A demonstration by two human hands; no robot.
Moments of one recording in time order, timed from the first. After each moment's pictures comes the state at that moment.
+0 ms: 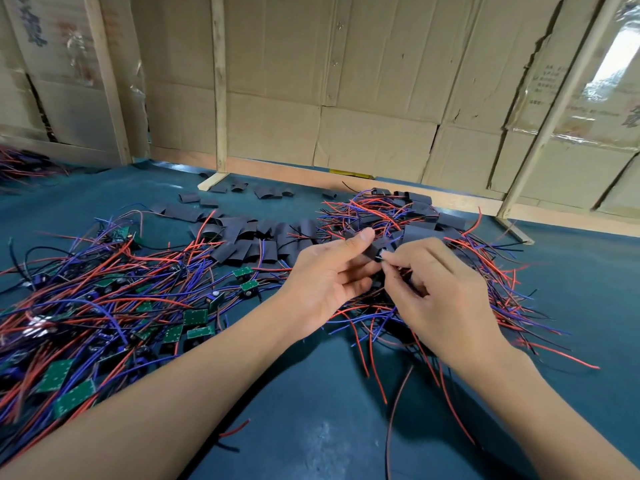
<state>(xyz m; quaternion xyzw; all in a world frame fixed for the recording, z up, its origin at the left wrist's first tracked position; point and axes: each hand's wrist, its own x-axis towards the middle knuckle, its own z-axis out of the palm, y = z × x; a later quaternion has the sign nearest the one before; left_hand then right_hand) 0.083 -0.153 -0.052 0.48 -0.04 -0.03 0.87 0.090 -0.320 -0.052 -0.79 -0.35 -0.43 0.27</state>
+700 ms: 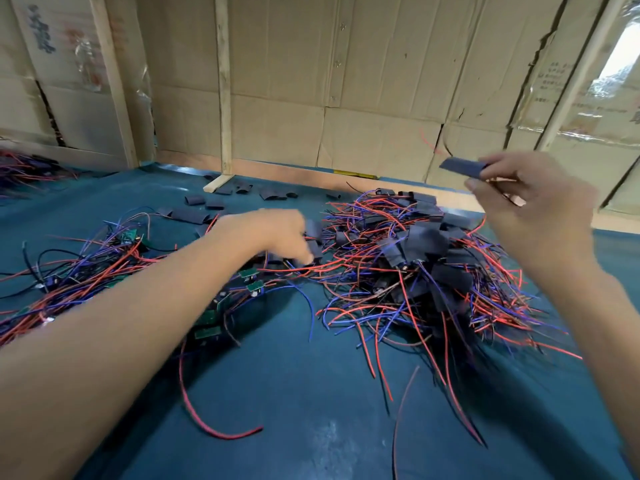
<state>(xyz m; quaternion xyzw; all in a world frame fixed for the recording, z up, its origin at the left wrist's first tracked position) 0.138 -0.065 -0.005 1.00 0.00 -0.05 0.06 0.148 -0.375 0.026 -0.78 -0.29 -0.41 0.37</state>
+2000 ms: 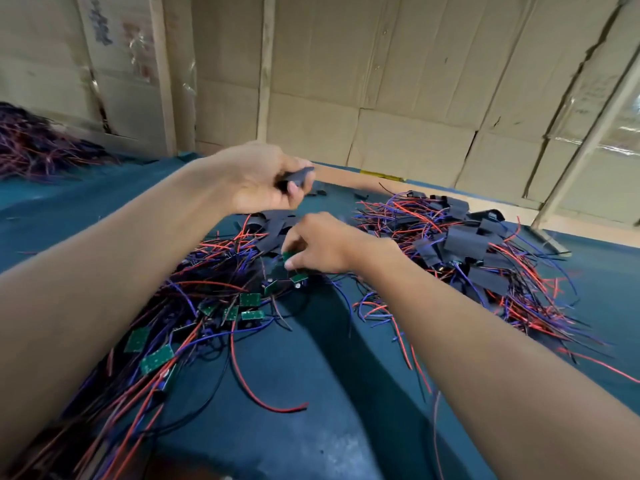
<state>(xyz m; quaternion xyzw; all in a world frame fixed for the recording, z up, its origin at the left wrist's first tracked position) 0.076 -0.010 0.045 0.61 0.05 0.00 0.79 0.137 -0.139 -0.019 -0.88 -0.46 0.00 0.06</state>
